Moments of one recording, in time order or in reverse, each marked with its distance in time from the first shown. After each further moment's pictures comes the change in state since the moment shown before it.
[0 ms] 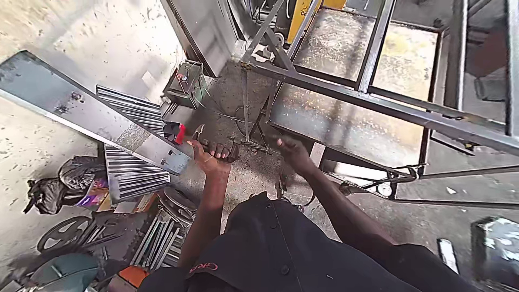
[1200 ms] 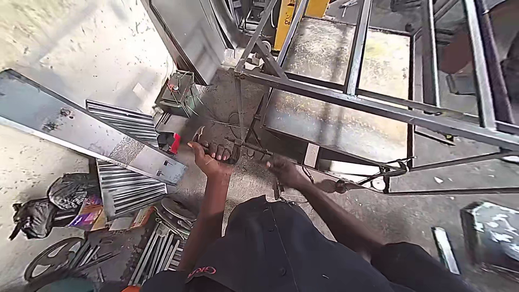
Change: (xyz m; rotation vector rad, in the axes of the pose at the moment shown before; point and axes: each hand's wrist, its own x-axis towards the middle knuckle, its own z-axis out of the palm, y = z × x) left_hand 0.013 0.001 0.013 -0.058 -0.087 -0.054; right_hand -0.013 0.017 0.029 -0.097 -0.042 -0.072
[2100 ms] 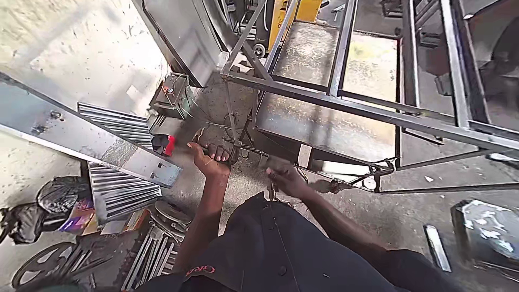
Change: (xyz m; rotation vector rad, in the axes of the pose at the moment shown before) left_hand -0.022 -0.031 0.018 0.073 0.021 -0.014; right_hand -0.035 -0.034 -0.030 0.110 -0.005 -0.162
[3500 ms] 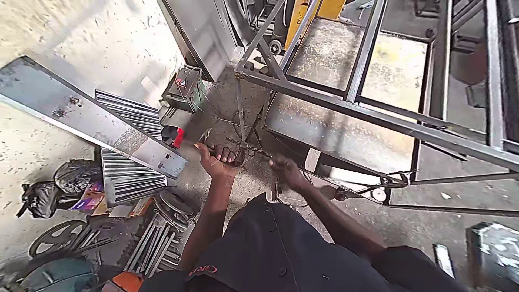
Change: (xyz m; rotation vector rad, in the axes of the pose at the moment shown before) left_hand -0.001 -0.006 -0.009 -0.079 -0.010 0.030; right_hand 0.025 0.045 -0.009 0.016 0.023 0.259
